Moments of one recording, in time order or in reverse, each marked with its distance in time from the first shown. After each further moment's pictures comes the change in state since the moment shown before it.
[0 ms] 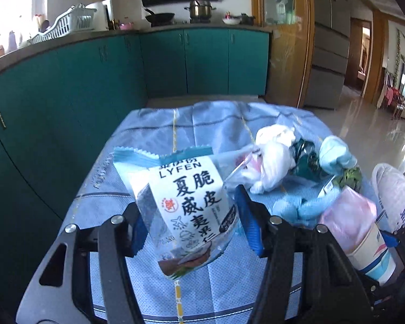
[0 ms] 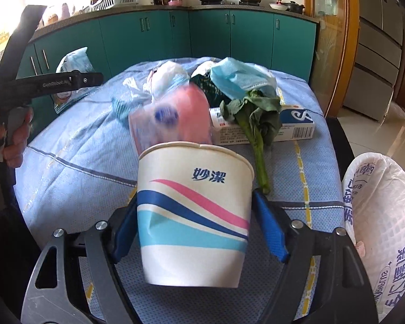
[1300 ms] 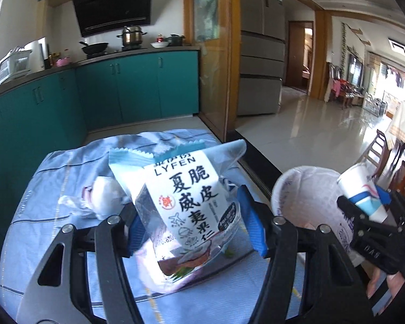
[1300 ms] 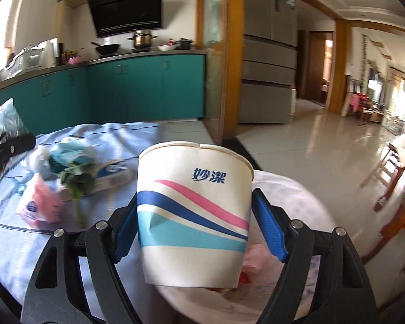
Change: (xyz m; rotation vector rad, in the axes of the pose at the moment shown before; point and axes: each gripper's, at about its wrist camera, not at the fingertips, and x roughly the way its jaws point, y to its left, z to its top) left arm -0.048 -0.189 0.004 0.165 -0.108 -0.275; right arm -0.113 -0.141 -0.026 0.256 -0.249 -0.496
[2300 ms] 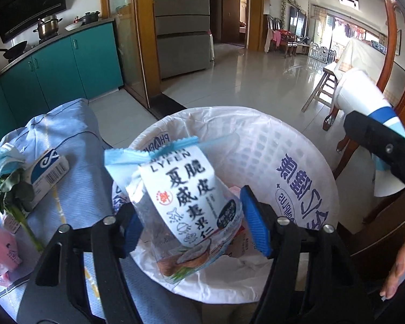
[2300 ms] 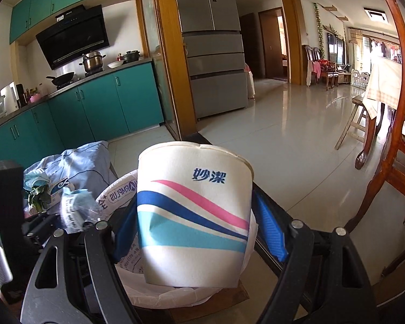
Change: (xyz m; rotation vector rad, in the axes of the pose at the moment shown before) left arm 0.081 -0.188 -0.053 0.216 0.186 -0.275; right arm -0.035 -0.124 -0.027 0.241 0.002 -0.102
